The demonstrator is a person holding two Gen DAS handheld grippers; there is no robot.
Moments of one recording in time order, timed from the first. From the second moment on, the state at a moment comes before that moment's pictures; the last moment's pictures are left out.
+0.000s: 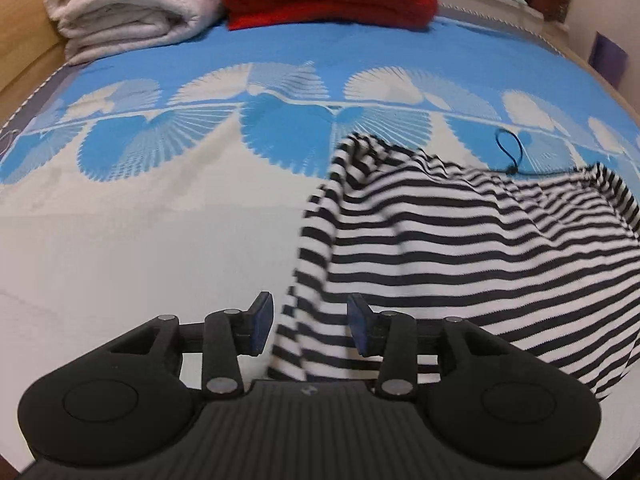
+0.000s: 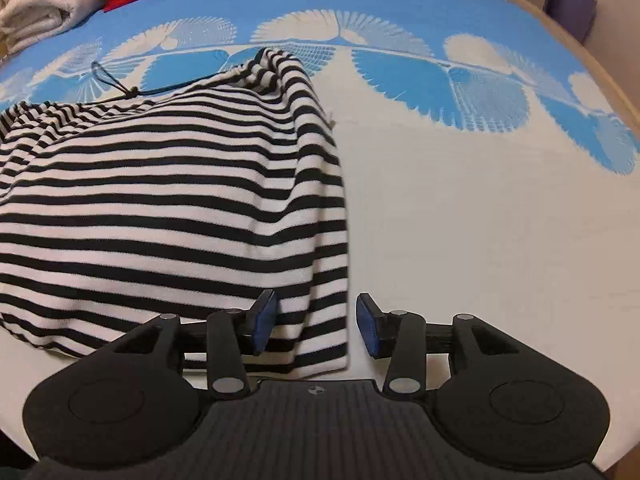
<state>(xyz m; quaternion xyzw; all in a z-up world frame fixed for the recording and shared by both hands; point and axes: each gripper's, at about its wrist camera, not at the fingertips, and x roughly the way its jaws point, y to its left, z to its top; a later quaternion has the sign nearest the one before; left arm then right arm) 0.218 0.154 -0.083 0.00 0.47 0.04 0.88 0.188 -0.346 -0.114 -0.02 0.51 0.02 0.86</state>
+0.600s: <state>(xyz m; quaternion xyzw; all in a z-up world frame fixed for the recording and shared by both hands) 0.148 0.213 0.020 -0.07 0.32 0.09 0.94 0.130 -0.325 -0.028 0.07 0.31 0.01 0.95</state>
